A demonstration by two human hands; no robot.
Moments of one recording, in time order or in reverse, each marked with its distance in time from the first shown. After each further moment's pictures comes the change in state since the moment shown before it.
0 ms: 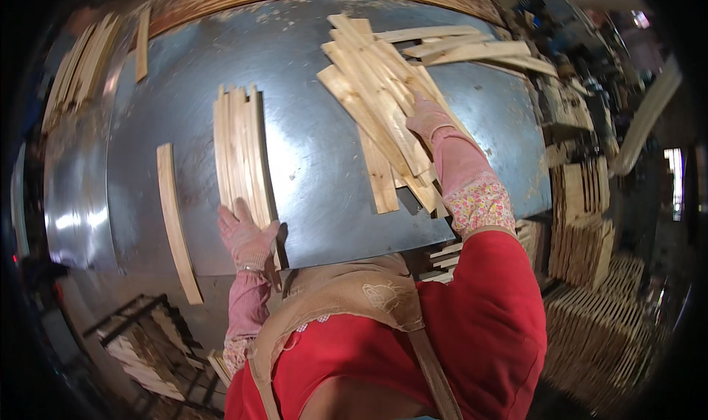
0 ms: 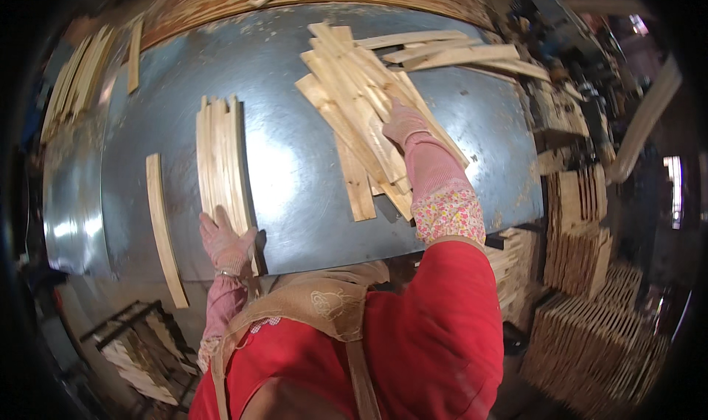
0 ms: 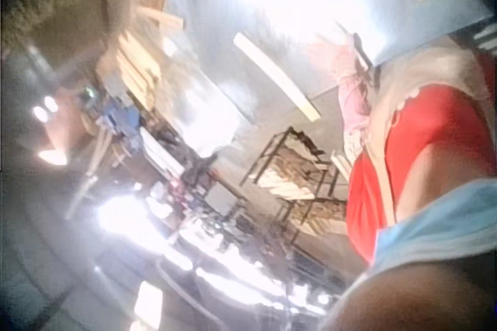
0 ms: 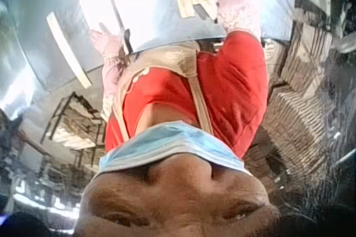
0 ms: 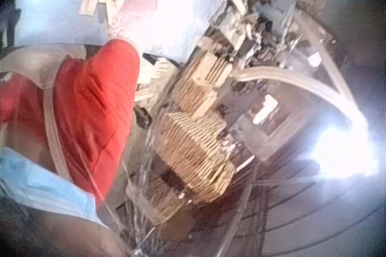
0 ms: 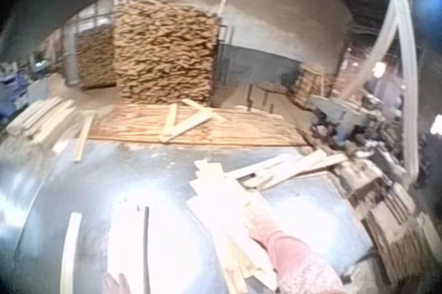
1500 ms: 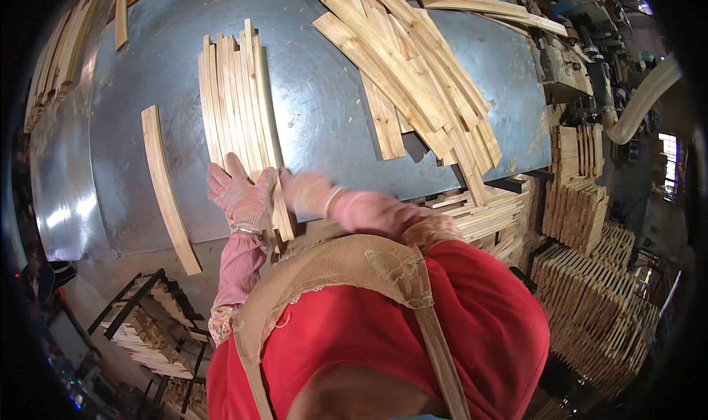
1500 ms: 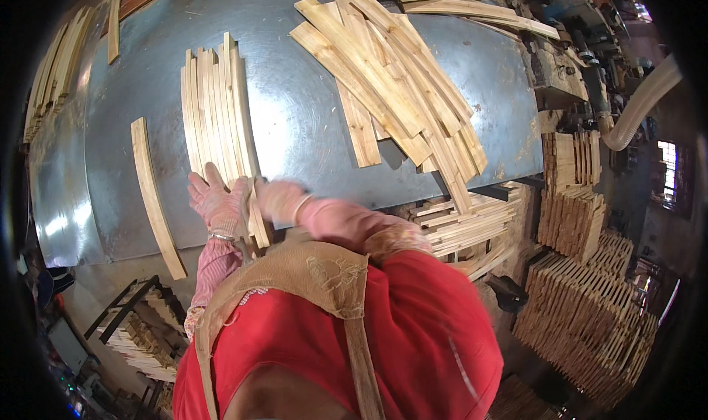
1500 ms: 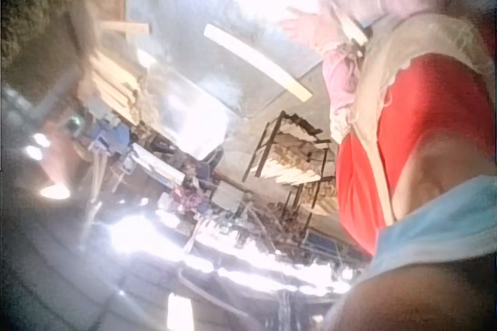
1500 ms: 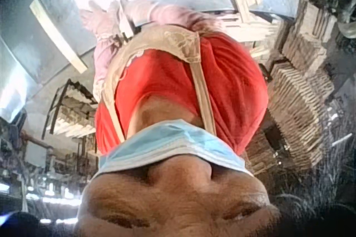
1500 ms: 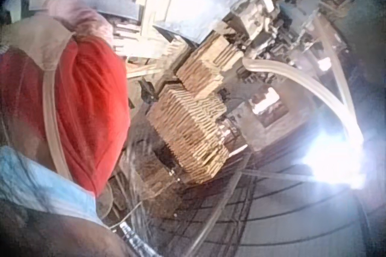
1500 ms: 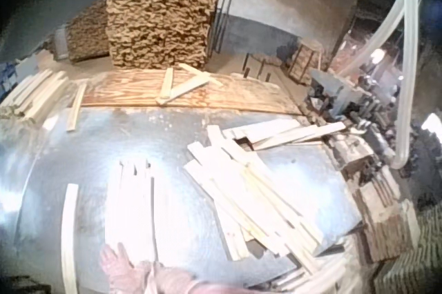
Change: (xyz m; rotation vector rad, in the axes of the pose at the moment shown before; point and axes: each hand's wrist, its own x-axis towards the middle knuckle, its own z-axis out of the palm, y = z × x) left_hand 0.006 -0.021 0.025 -0.006 -0.016 -0.051; right_hand -0.249 -0.265 0.162 0.239 -0.394 -0.436
